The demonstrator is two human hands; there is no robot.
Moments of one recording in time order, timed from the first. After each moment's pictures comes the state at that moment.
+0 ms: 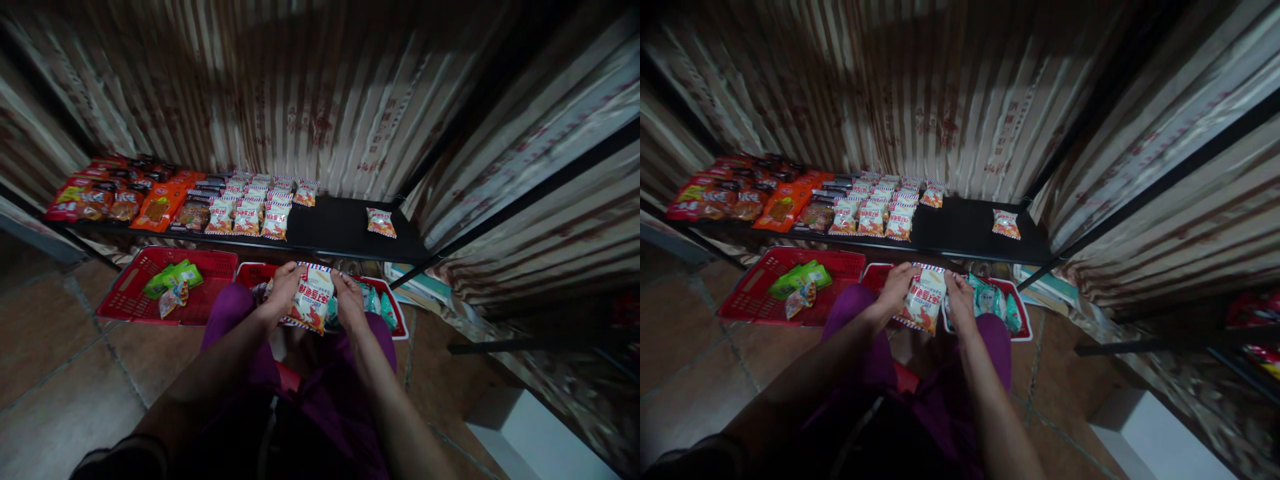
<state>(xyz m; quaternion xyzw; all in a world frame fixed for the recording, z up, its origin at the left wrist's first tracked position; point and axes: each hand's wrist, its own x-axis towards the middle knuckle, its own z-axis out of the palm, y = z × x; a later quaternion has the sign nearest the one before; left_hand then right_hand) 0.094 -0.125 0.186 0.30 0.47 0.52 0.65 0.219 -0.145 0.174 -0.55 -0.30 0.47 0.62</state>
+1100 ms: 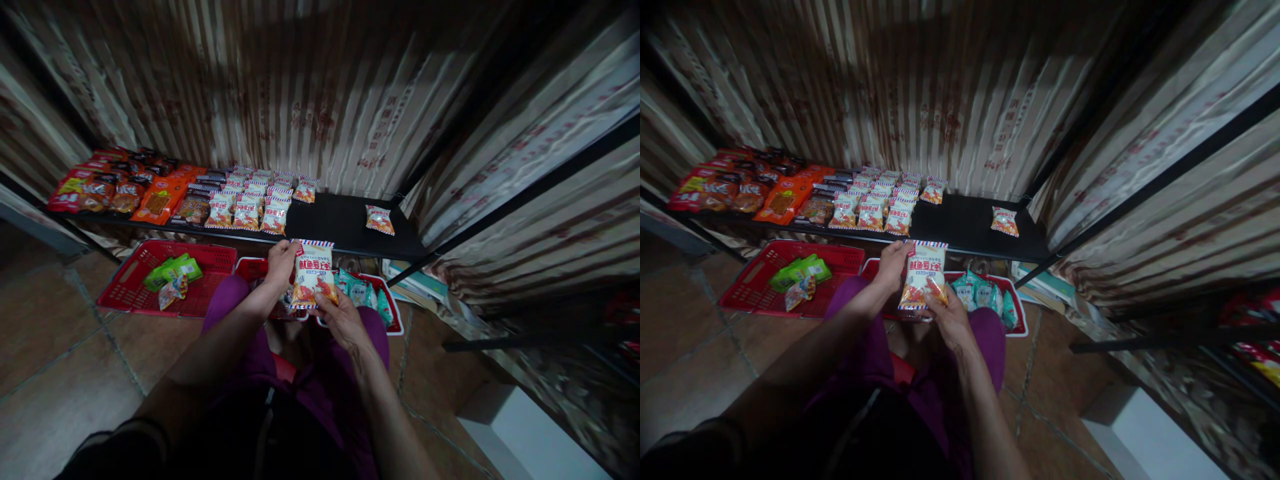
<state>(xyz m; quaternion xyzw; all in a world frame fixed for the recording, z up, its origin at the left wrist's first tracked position) 0.090 -0.106 0.206 0.34 0.47 0.60 0.55 0.214 -0.202 0.190 -0.46 -0.33 0.64 0.53</state>
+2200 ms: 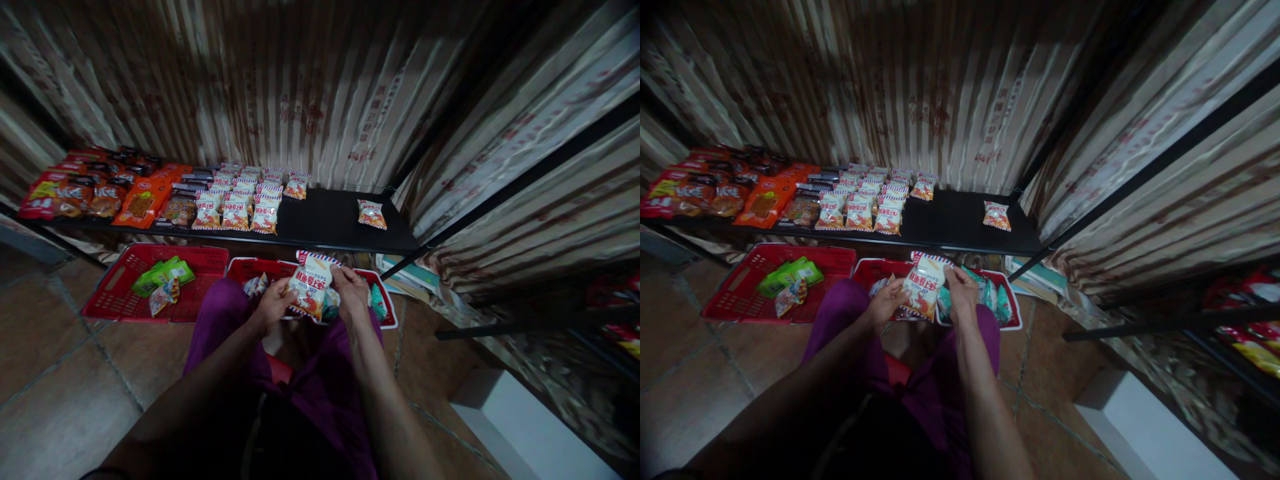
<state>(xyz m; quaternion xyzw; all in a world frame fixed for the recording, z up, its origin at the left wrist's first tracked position) 0.085 -0.160 0.149 0.34 0.36 0.46 0.73 0.244 -0.145 0.175 -0.57 -0.22 0.44 0.66</state>
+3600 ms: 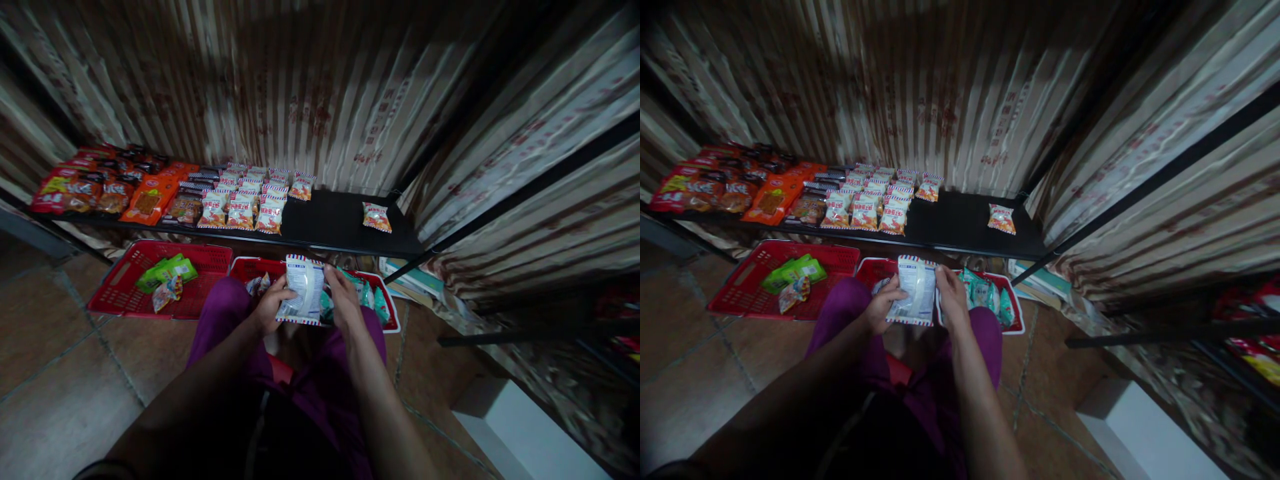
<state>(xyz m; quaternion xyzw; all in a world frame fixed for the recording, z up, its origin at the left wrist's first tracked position) 0.075 -0.165 0.166 0.25 0.29 0.47 0.79 0.222 -0.157 0.190 -0.59 -0.31 0.45 0.59</state>
